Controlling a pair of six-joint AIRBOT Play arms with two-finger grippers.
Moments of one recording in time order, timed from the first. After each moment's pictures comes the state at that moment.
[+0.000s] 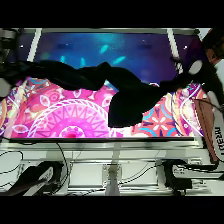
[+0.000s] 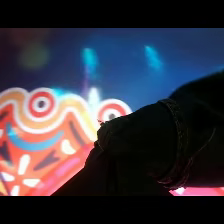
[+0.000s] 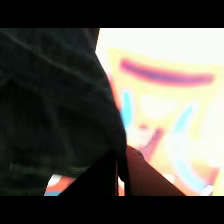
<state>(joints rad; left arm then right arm) 0.03 -0.94 1.11 1.60 -0.68 -1.40 -0.07 -1.45 1.41 -1.40 1.24 1.36</state>
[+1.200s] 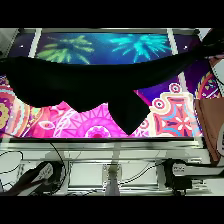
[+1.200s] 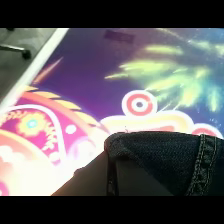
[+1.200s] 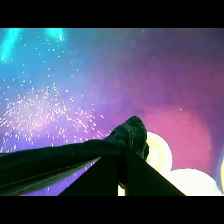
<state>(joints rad) 0.37 -1.06 1.11 1.50 -0.44 -1.44 -0.21 -1.50 1.72 -1.55 1.02 1.46</state>
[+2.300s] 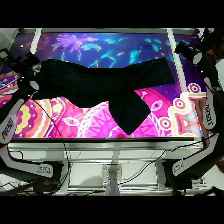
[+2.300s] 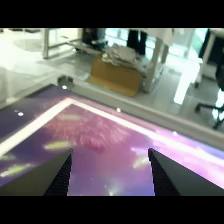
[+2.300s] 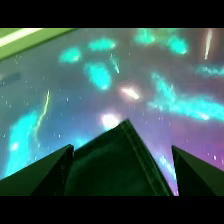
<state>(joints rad) 0.17 -1.61 1.12 1.19 0.59 -1.42 -0.20 -1.81 1.73 -1.44 0.44 1.69</state>
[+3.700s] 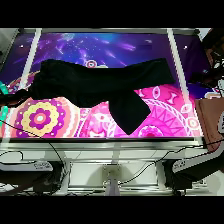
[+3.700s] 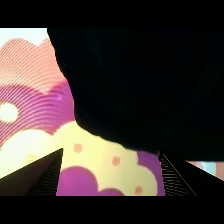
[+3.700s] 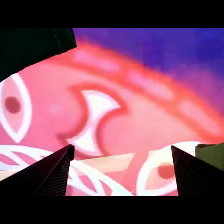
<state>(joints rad) 0.68 -1.55 1.12 0.84 -0.86 -0.91 -0.46 -1.74 1.69 -1.39 1.26 1.33</state>
